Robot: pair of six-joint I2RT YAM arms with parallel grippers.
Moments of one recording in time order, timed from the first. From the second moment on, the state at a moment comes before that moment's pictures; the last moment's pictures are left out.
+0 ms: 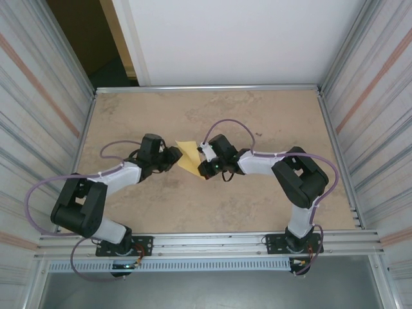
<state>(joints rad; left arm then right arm) -0.40 1.48 0.66 0.06 0.27 -1.02 0.74 1.83 1.00 -0.07 -0.36 0.27</state>
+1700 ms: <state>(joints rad) -0.44 1.72 0.77 0.10 0.36 -0.91 0.69 1.88 1.00 -0.04 -0.46 0.36</state>
